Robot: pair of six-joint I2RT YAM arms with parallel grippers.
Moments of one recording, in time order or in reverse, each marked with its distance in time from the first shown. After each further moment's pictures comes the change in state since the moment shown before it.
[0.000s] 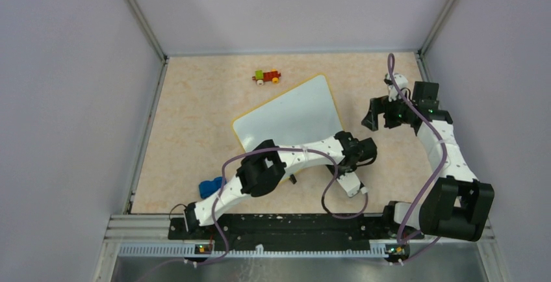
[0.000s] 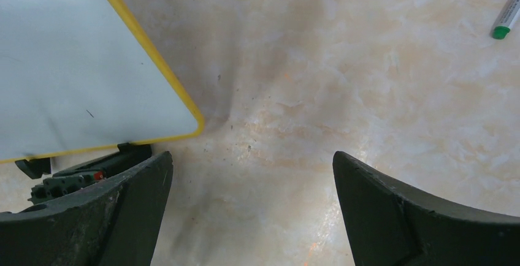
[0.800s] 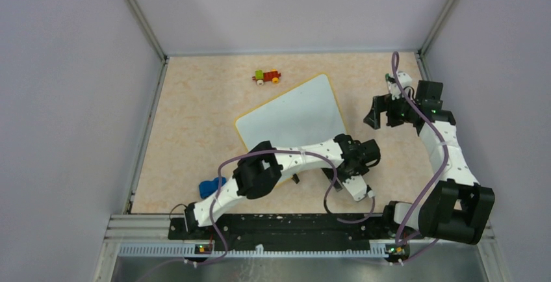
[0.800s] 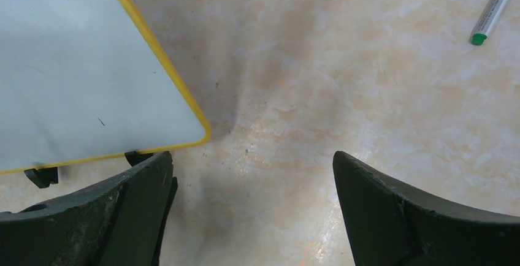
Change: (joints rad) left arm -0.030 -0.042 -0.026 0.106 0.089 0.004; right arm -0.024 -0.020 0.013 -0.002 -0.005 0.008
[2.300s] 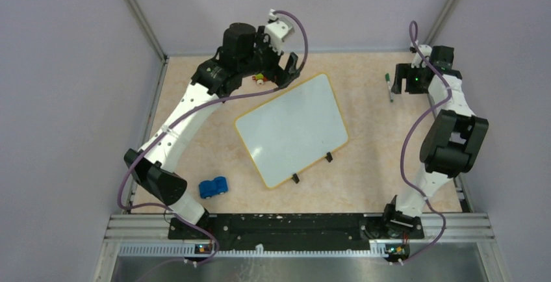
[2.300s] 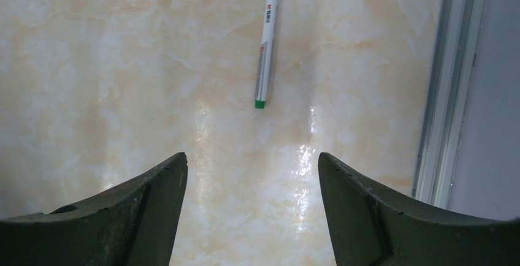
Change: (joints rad) left arm 0.737 -0.795 -0.253 0.478 0.404 -1.272; right arm -0.096 0.647 0.578 0.004 0.320 0.010
